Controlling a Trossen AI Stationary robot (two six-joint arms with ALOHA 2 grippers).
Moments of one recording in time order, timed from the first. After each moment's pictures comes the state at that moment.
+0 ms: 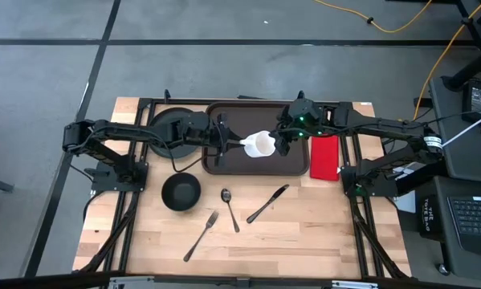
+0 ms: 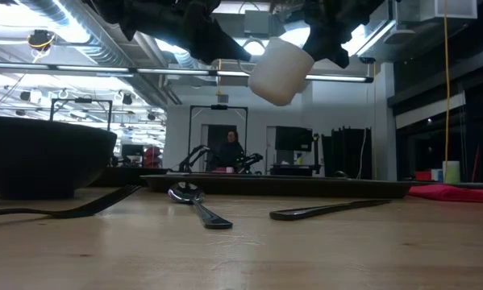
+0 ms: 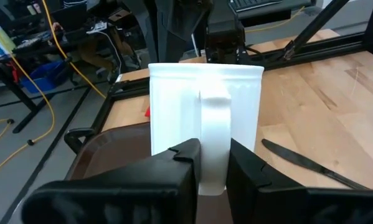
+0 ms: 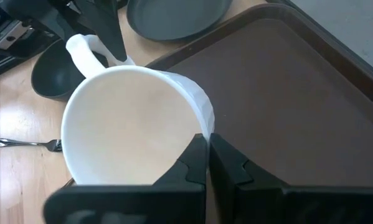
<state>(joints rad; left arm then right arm) 0.22 1.39 0.88 0.21 0.12 0.27 -0.25 1.31 1.18 -0.59 -0.02 0.30</state>
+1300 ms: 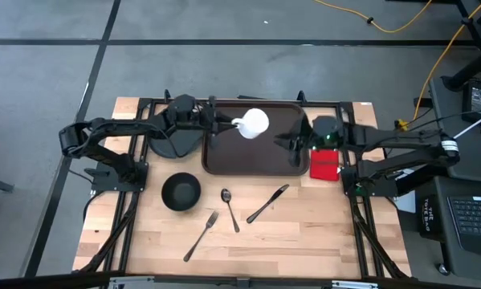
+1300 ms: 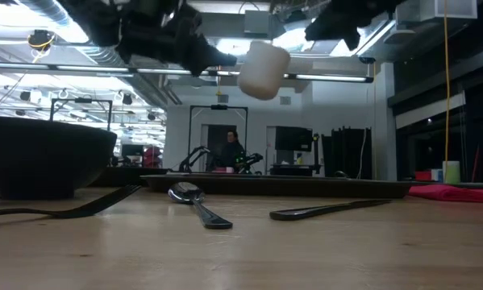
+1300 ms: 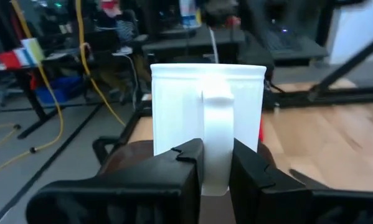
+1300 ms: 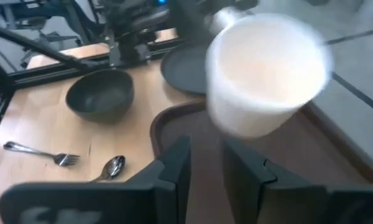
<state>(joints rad) 0.48 1.35 0.74 0.48 0.37 0.14 -0.08 1.07 0.90 -0.24 0.13 0.15</state>
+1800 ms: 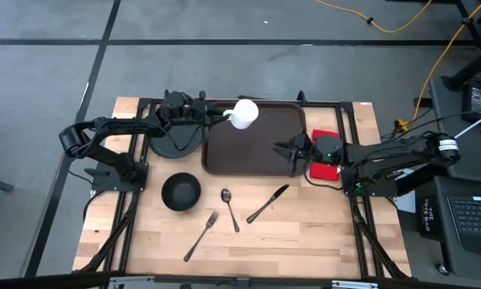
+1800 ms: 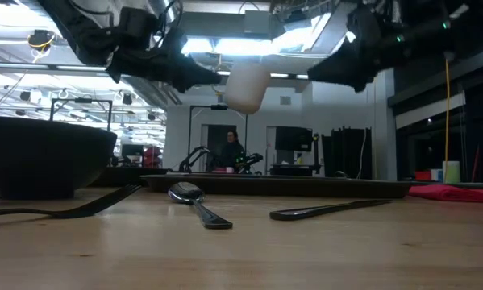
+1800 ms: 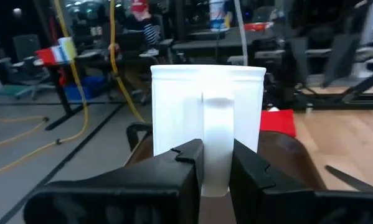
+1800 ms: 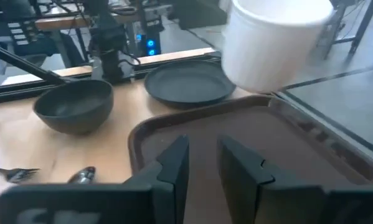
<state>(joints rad) 0.63 1.37 0.62 0.67 0.44 0.13 -0.06 1.07 0.43 0.44 0.24 0.10</state>
